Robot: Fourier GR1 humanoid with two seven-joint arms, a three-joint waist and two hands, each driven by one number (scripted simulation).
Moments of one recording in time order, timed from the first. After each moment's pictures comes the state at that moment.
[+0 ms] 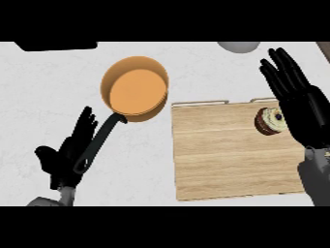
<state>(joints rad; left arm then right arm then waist) -0.03 0.25 -0.30 -1.52 0.27 0.36 0.03 -0.29 -0.33 0.09 -1.68 -0.41 -0.08 0.12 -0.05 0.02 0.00</state>
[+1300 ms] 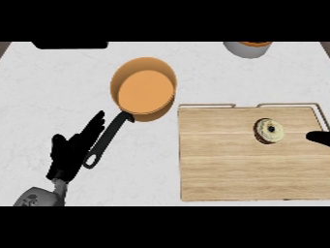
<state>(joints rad) -0.10 0.34 -0.32 -1.38 0.26 0.07 0.08 -0.19 -0.67 -0.09 -1.93 -0.23 -0.12 0.45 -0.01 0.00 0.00</state>
